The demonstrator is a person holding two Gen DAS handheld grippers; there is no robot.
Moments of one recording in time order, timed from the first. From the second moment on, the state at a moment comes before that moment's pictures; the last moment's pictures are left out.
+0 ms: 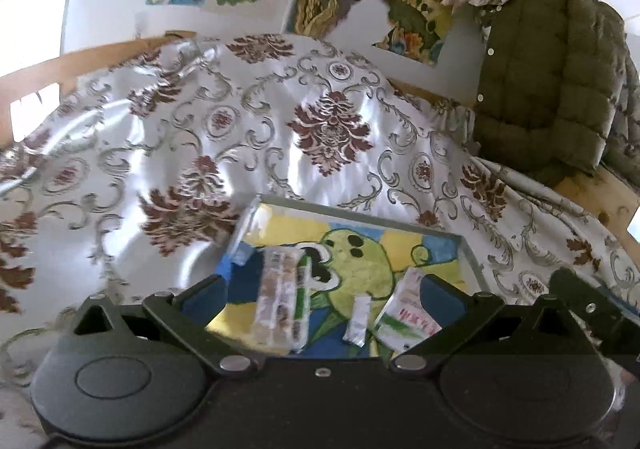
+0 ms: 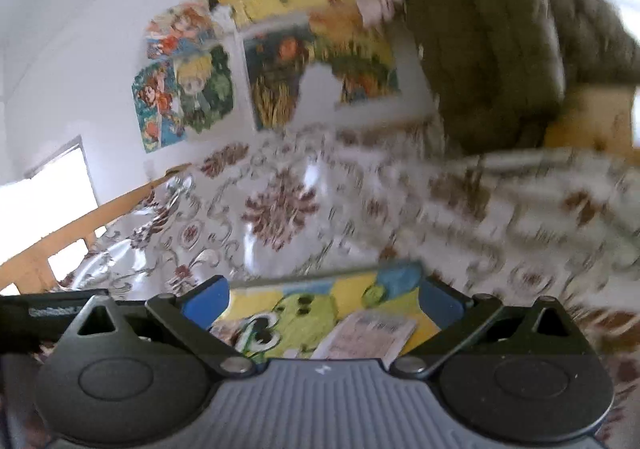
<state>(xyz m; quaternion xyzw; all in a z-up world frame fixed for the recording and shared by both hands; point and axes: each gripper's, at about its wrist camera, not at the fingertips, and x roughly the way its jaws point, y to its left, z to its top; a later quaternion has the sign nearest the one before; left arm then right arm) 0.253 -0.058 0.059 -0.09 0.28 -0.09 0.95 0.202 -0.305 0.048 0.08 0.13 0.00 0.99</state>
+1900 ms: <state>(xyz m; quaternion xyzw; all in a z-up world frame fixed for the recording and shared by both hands) 0.134 -0.043 -0.037 0.05 0.42 -0.17 0.89 0.104 -0.258 -0.035 0.00 0.41 -0.03 0.91</state>
